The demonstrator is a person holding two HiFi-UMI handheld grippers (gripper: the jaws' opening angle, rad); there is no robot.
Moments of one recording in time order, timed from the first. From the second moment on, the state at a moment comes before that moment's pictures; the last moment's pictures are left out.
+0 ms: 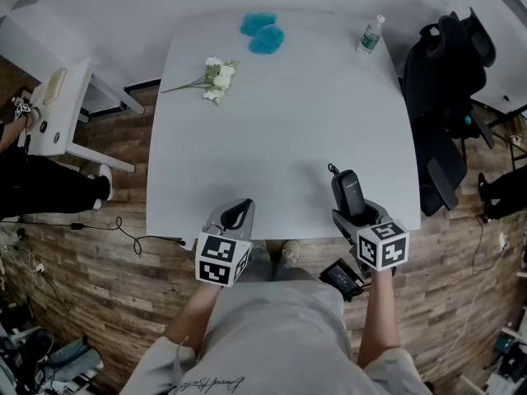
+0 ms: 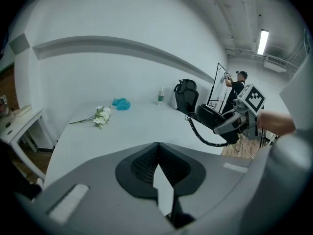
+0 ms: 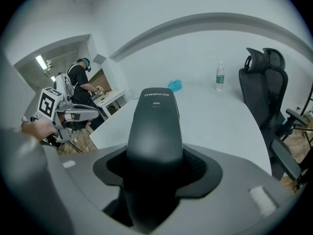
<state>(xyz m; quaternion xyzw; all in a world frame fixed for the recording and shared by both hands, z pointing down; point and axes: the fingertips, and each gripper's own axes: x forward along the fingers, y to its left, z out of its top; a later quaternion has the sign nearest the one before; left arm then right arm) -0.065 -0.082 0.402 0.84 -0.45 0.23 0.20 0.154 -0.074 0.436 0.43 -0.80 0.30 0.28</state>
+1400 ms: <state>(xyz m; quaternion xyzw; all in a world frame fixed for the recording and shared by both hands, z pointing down) -0.071 -0.136 0.442 0.83 -0.44 0.24 0.23 0.139 -0.144 0.492 0.41 -0.79 0.33 0.31</state>
